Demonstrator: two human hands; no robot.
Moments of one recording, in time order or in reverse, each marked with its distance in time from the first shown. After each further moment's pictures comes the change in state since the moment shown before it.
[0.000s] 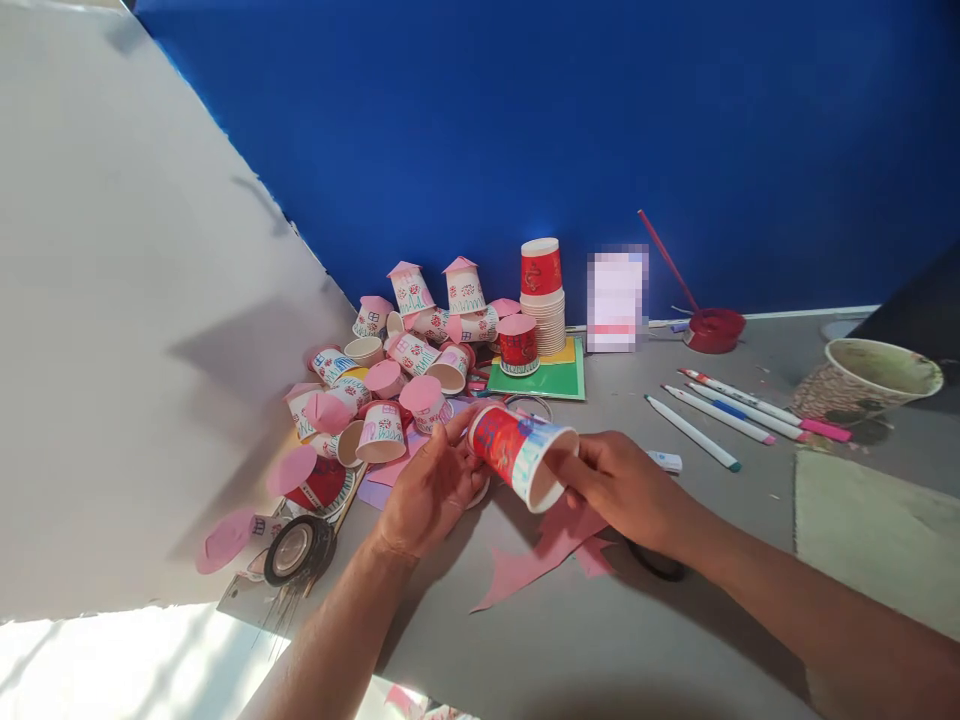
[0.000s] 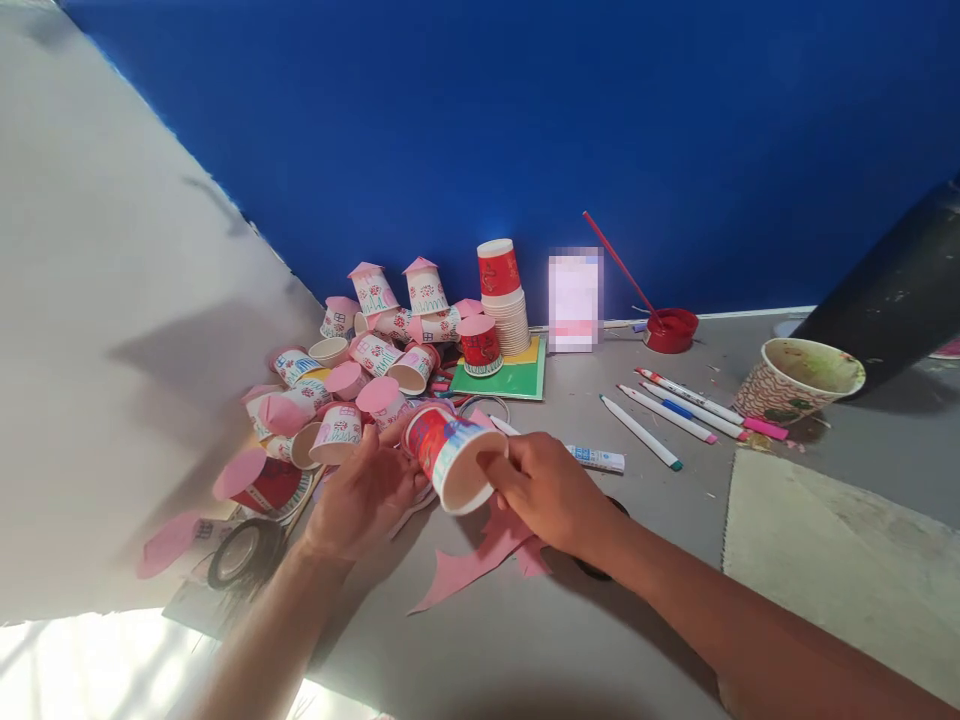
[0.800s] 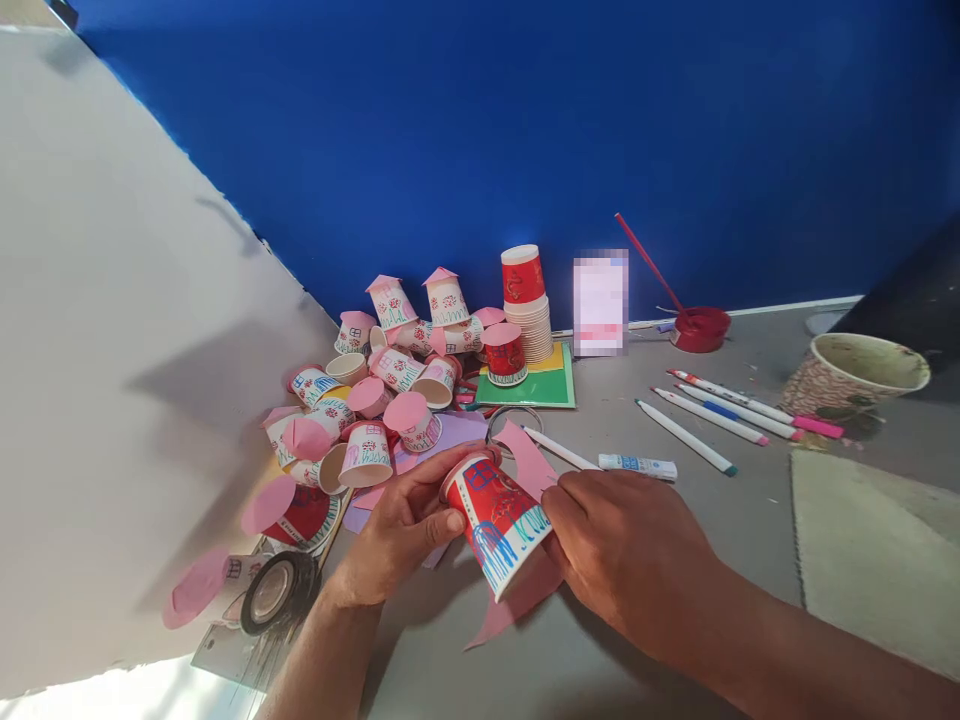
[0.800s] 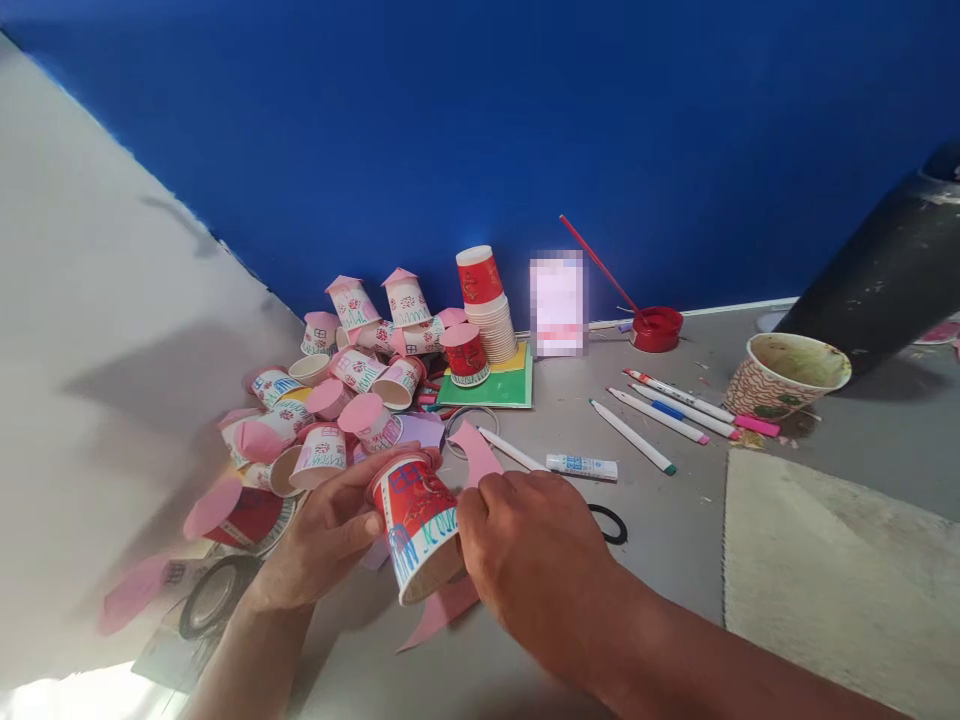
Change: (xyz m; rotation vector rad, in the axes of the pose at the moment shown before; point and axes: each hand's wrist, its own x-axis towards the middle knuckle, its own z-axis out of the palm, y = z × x) left_hand -0.013 0.016 -0.016 0.472 -0.134 0.043; right_hand -0.028 -0.007 0.012 -0.898 0.454 -0.758
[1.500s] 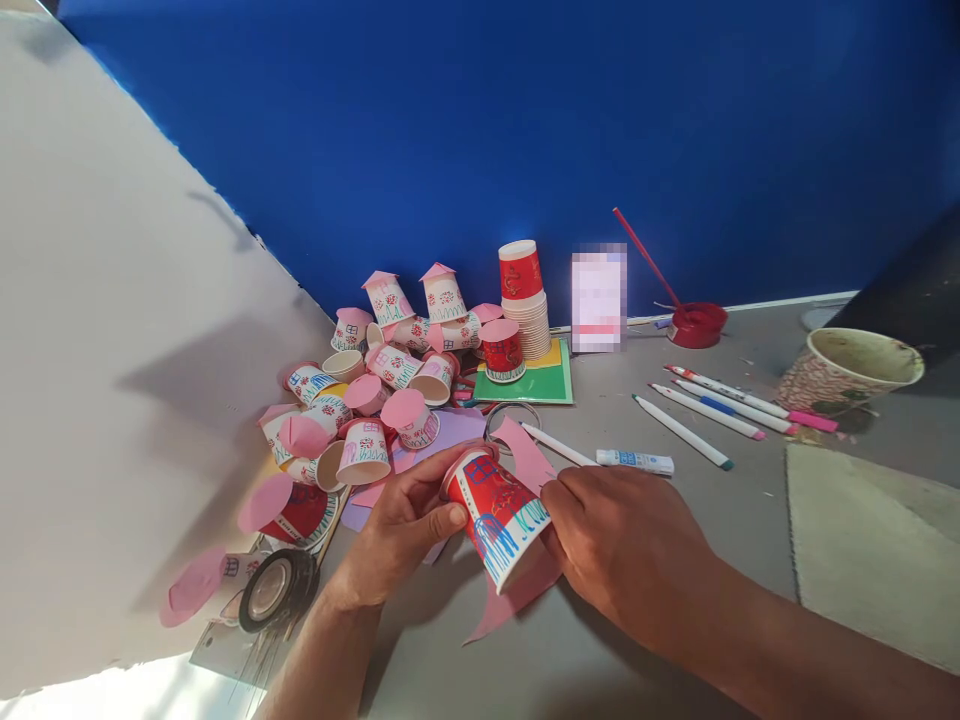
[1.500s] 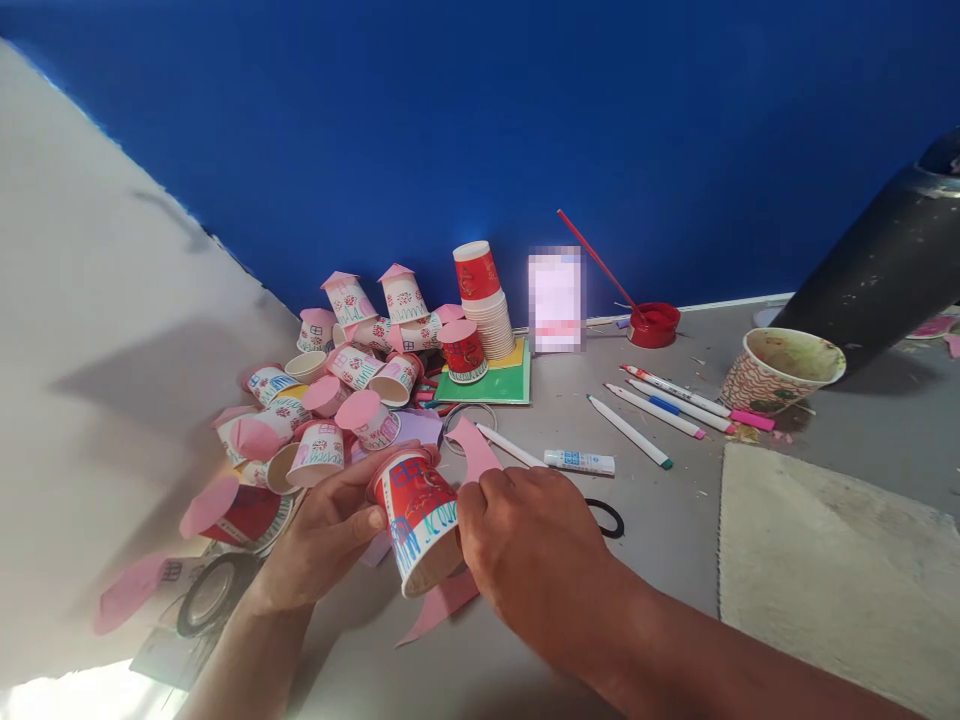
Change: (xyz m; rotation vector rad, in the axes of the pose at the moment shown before) left_hand 0.001 0.001 0.007 -0.024 0.010 -0.013; right_hand 0.001 -0.001 0.000 -0.035 -0.004 0.005
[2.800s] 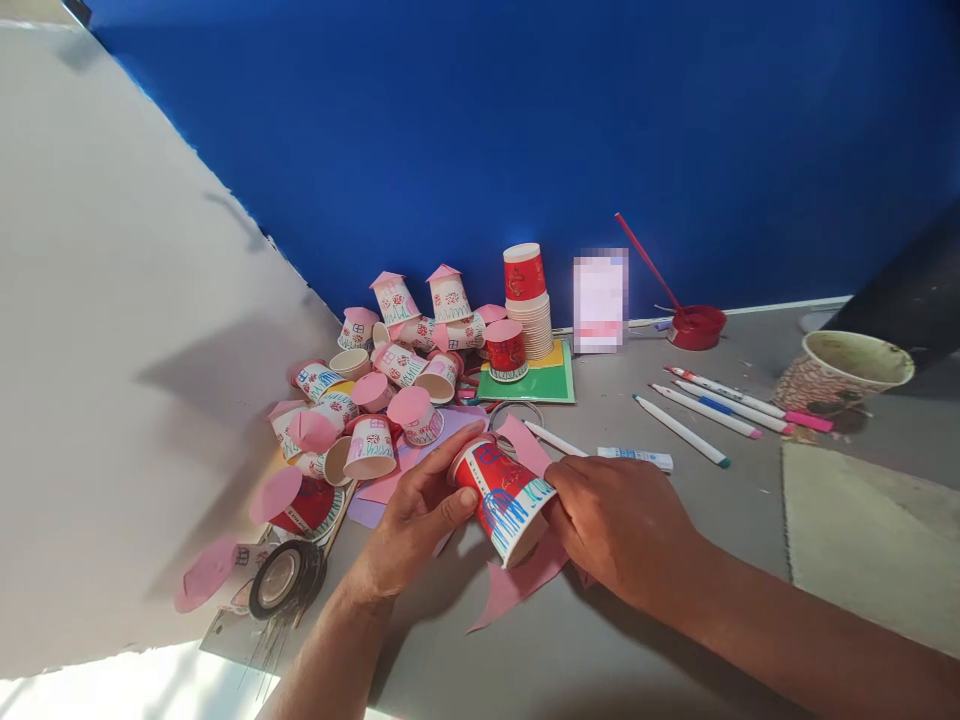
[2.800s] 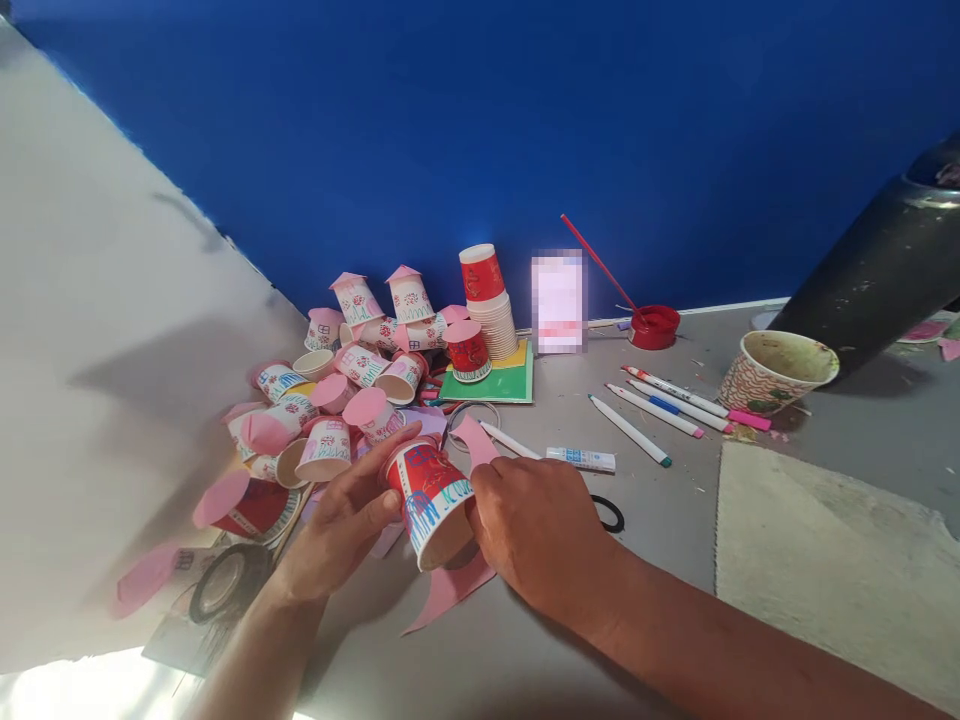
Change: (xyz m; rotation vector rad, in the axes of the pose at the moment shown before) left_hand -0.001 -0.004 0.009 -0.030 0.058 0.042; right_hand 0.007 0.002 0.004 0.095 -0.256 0.227
